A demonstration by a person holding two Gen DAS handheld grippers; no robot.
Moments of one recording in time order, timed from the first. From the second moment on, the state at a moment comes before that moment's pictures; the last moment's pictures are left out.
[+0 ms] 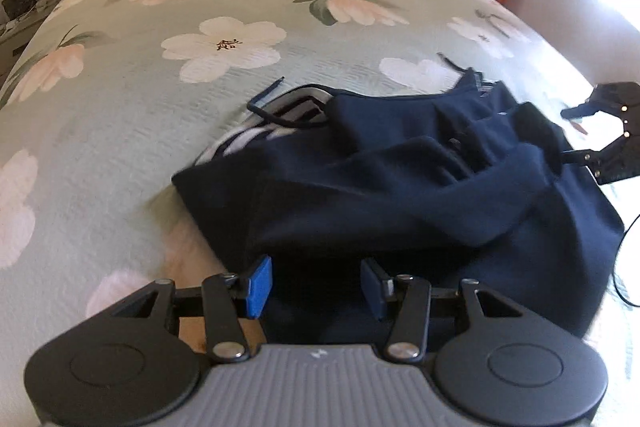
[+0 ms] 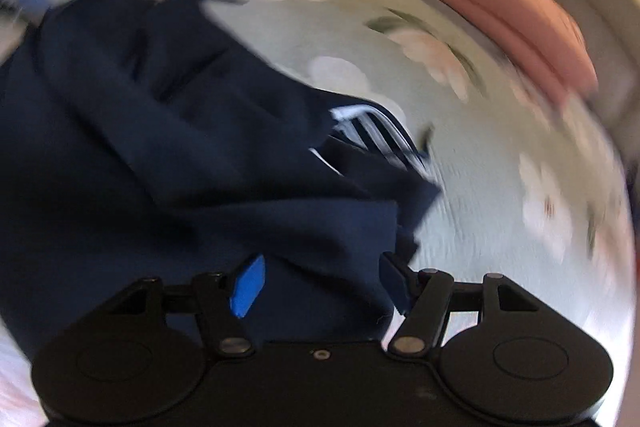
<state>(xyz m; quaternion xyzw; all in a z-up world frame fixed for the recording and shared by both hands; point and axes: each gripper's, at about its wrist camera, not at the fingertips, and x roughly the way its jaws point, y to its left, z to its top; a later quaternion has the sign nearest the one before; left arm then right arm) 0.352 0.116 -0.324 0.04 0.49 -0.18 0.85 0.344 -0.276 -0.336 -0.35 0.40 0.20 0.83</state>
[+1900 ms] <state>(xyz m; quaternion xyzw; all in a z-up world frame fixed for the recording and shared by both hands) 0.471 0.129 -0.377 -0.08 0.42 -0.01 0.90 0.490 -0.297 -0.387 -0.21 0.39 0.05 0.89</state>
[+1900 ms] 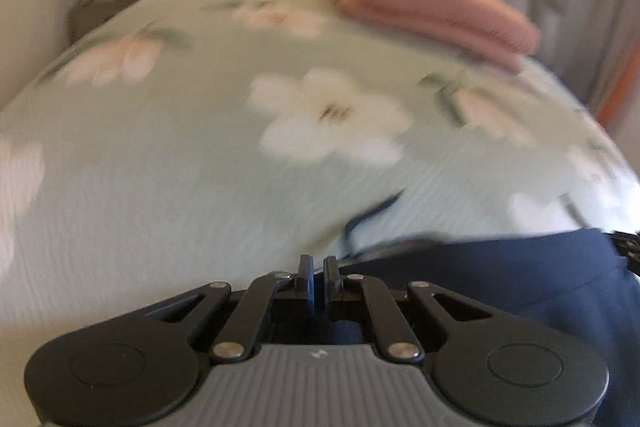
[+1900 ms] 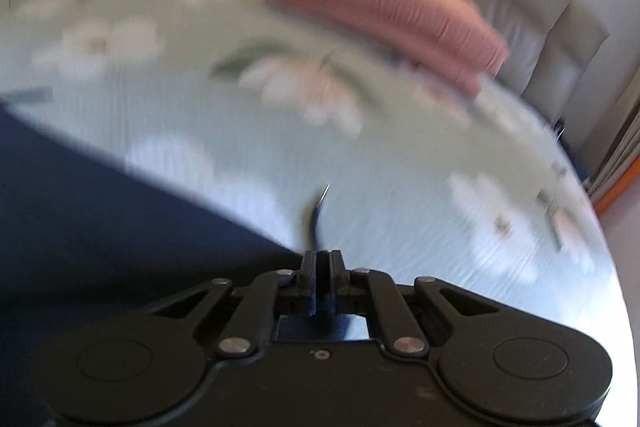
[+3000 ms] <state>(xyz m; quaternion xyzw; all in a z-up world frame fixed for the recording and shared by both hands) 0.269 0.079 -0.362 -0.07 0.47 -0.02 0.88 0.259 -0.276 -0.430 -0.45 0.38 -0.01 0.81</state>
